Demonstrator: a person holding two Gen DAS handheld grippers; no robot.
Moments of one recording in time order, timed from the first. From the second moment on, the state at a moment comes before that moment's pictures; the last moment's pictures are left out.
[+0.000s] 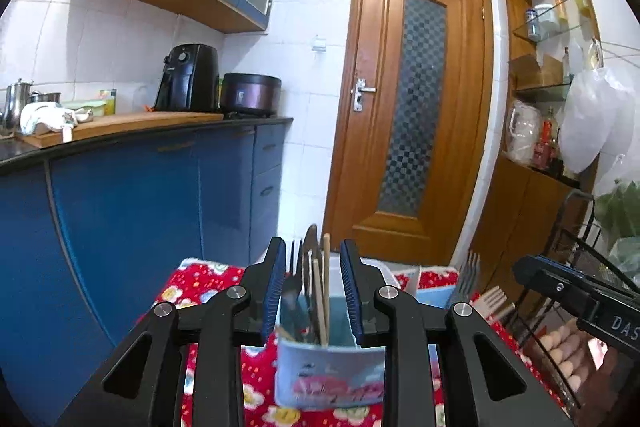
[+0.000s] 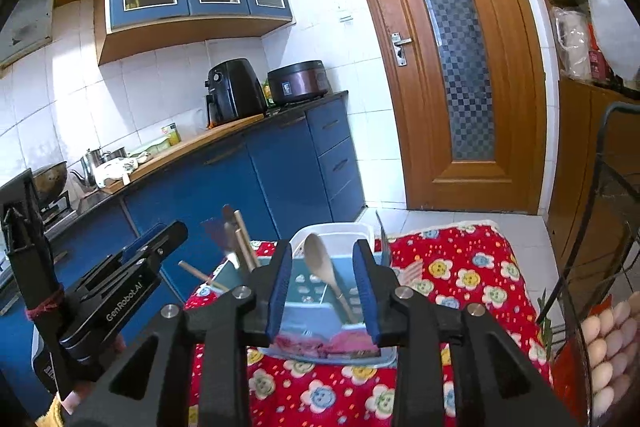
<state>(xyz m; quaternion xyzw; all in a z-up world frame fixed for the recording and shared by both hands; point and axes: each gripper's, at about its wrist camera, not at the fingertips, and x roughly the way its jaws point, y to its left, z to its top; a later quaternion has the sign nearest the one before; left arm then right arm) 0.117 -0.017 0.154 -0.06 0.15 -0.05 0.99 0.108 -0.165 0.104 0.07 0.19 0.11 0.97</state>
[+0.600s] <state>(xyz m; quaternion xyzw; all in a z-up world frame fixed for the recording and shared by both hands) 0.064 -0.010 0.114 -0.05 0.24 -0.07 0.97 0.052 -0.157 0.050 0.08 0.22 0.09 0.97</state>
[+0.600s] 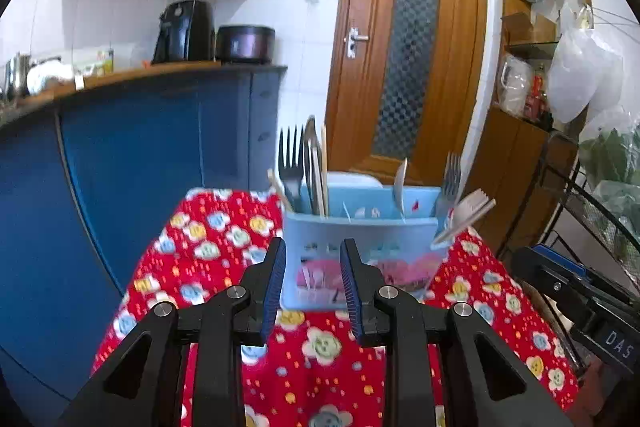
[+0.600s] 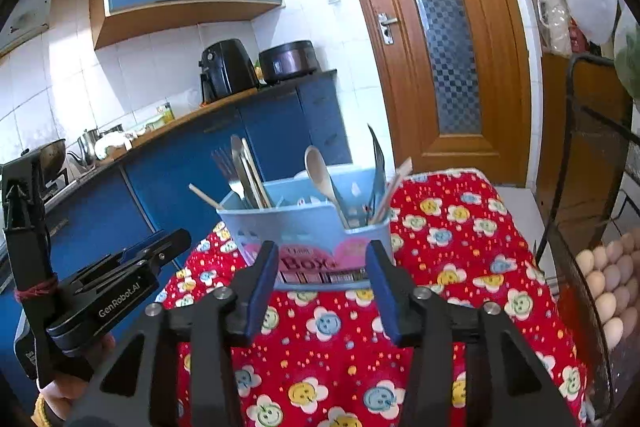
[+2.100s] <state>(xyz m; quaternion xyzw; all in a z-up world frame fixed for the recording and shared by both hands) 0.072 -0.025 0.034 -0.01 0.27 -0.04 0.96 0.064 -0.155 -0.035 0.04 0.25 0.04 0.97</state>
